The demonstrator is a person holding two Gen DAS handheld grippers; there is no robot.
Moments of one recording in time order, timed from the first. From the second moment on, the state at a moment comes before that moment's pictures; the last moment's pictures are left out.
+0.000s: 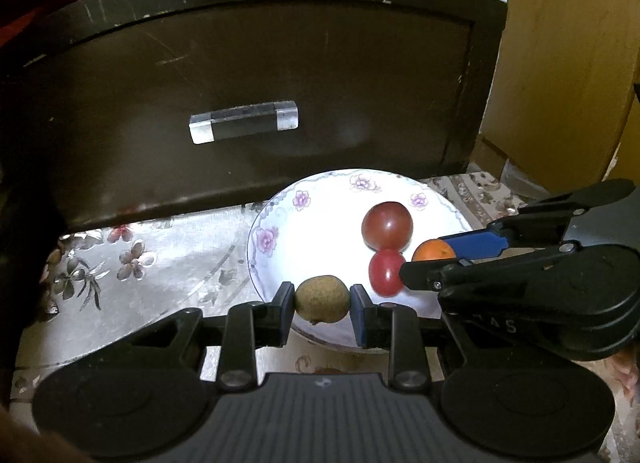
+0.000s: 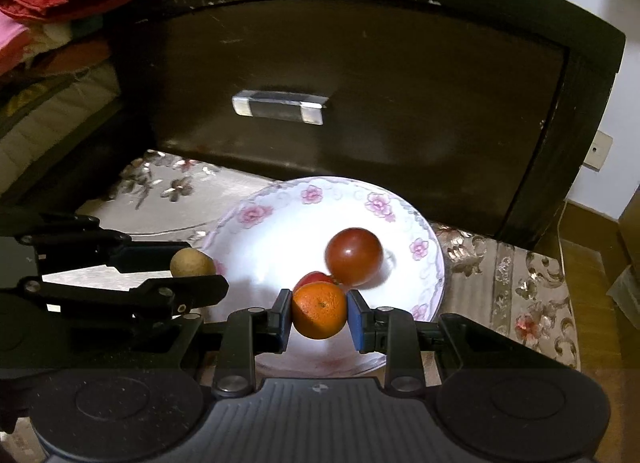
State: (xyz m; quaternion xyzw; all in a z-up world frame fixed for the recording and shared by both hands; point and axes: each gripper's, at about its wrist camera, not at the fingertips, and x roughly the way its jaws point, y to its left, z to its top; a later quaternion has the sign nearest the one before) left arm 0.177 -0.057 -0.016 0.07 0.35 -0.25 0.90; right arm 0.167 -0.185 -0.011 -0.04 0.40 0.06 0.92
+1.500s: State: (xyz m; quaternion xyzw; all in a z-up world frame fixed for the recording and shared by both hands) left arm 0.089 -0.007 0.012 0.06 0.37 -0.21 0.91; right arm 0.085 -0.142 0.018 -0.10 0.36 0.07 0.93
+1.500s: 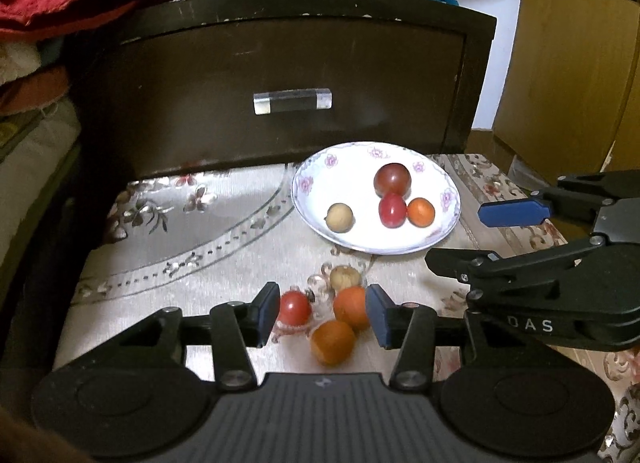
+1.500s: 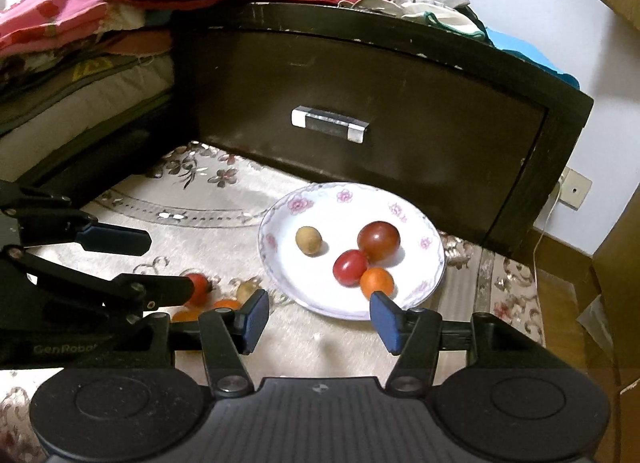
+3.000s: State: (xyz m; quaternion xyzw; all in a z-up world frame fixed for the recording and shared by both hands) left arm 0.085 -0.018 -0.034 0.10 0.39 -0.24 0.88; right arm 0.088 -0.145 -0.019 -0.10 0.41 0.07 0.90
